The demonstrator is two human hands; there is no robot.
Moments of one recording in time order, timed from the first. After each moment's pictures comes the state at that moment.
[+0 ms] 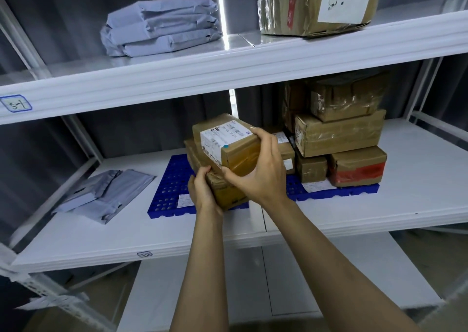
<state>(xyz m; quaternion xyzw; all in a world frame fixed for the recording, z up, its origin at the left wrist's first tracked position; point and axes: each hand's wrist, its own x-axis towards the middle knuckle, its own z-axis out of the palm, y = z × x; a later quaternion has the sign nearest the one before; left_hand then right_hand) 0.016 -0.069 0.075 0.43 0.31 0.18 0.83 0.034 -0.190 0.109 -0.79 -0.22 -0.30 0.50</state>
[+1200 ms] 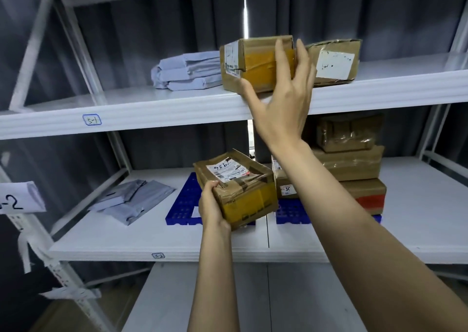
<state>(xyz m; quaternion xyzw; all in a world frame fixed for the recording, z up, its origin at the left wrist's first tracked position) -0.037 -0.100 0.116 0.41 0.28 0.20 0.85 0.012 -0.213 0.277 -0.69 -0.20 -0.54 0.44</state>
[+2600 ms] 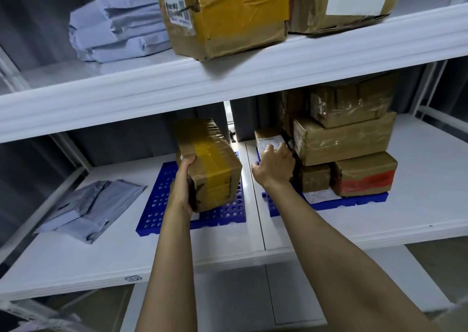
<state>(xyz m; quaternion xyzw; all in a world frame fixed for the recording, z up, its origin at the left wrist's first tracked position) 0.062 -0.028 0.102 0.60 0.29 0.07 0.74 0.166 -0.185 0.067 -0.97 -0.02 -0.12 0.22</state>
